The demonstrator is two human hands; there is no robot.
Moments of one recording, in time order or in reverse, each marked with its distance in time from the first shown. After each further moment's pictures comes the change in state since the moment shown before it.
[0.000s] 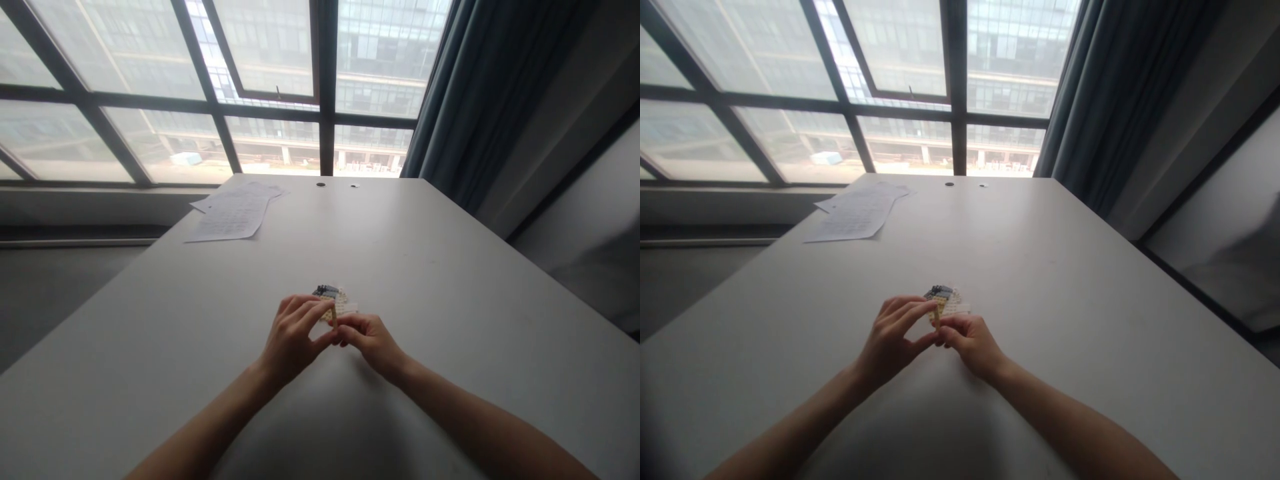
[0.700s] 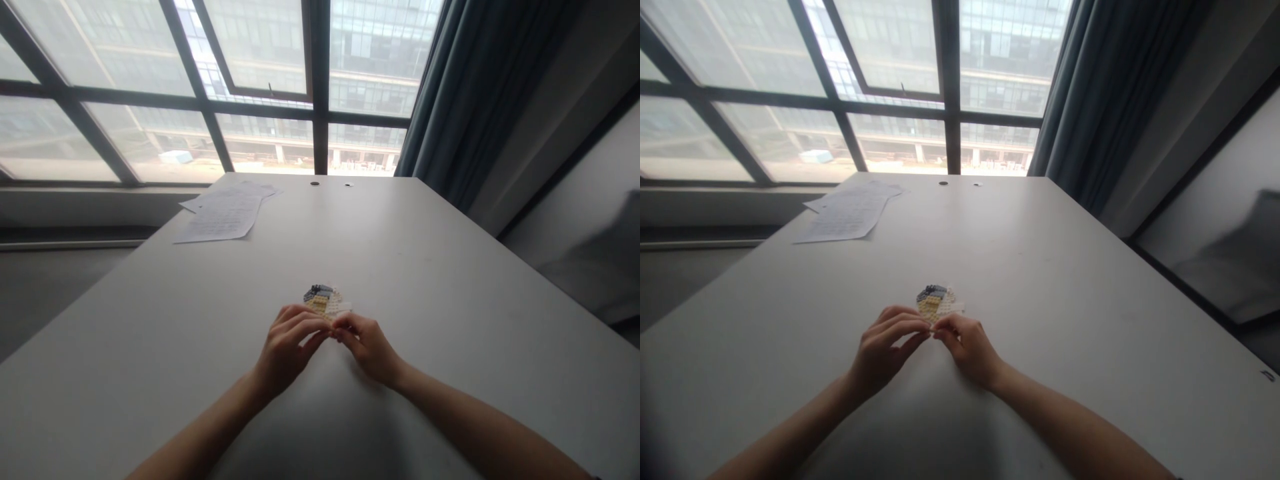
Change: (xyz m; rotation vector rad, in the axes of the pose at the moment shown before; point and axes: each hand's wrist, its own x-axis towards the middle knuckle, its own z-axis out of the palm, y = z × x) left_hand -0.007 0.004 0.002 -0.263 0.063 0.056; right_hand -0.009 0.009 -0.005 -0.344 0.063 -0.200
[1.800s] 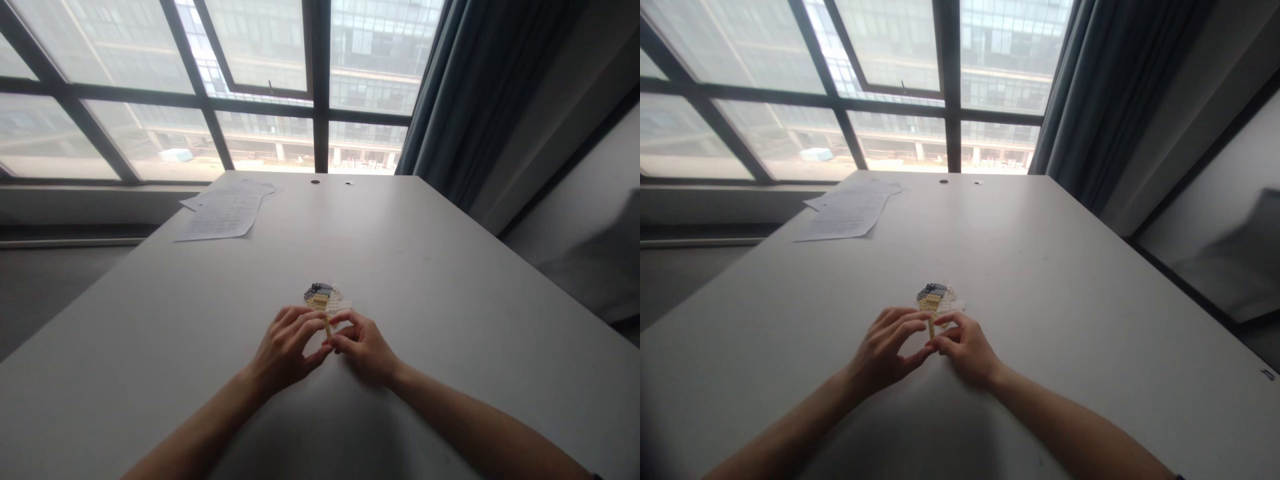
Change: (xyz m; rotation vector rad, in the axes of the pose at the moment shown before) left_hand -0.012 -0.006 -0.003 0.165 -0.173 0.030; right_hand -0.004 0.001 0.010 0.423 -0.036 0.315
